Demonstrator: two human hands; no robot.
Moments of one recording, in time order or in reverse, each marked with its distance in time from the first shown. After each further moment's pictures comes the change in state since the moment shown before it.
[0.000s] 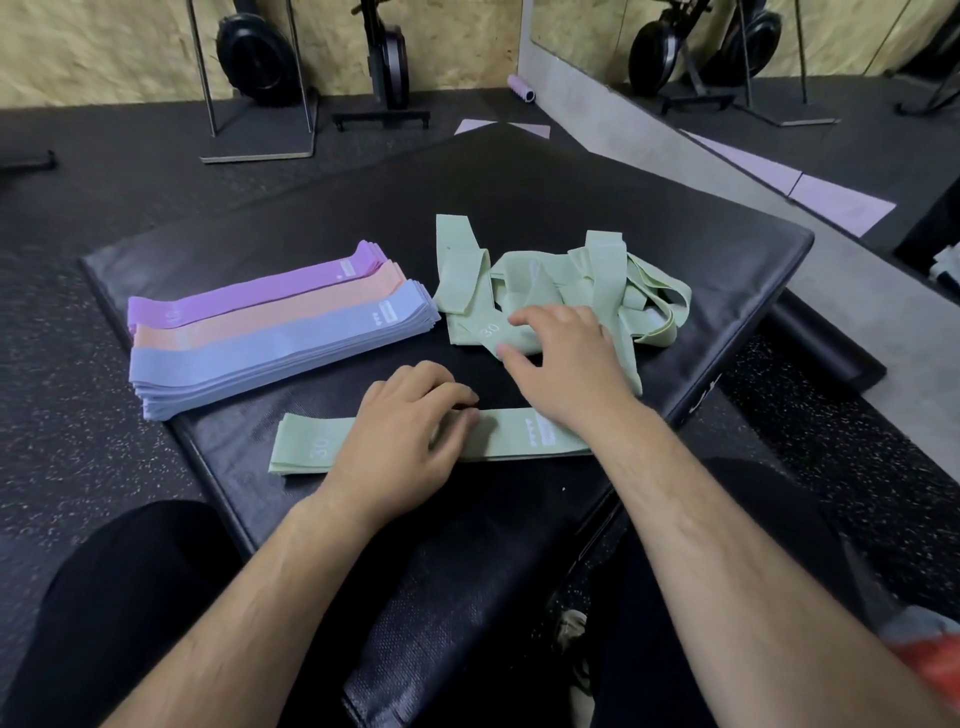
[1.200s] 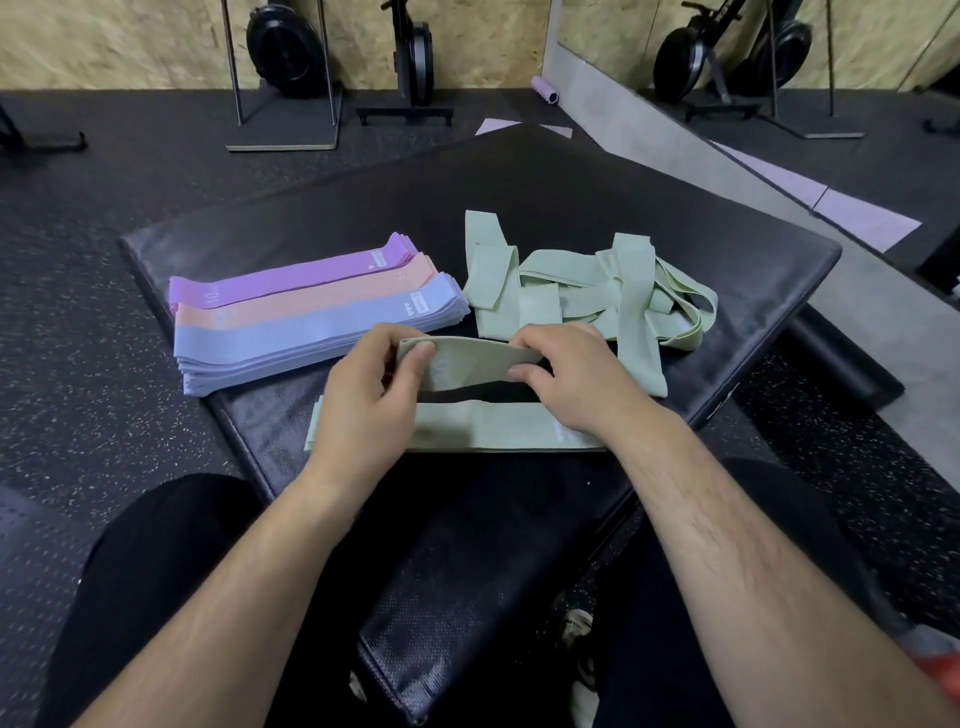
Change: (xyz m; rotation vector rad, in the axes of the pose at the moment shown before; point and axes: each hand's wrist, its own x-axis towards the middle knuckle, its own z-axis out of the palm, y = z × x) left_hand -0.003 -0.010 -0.034 -0.622 0.316 -0.397; right_hand -0.001 -0.009 0.005 0.121 -0.157 -0.225
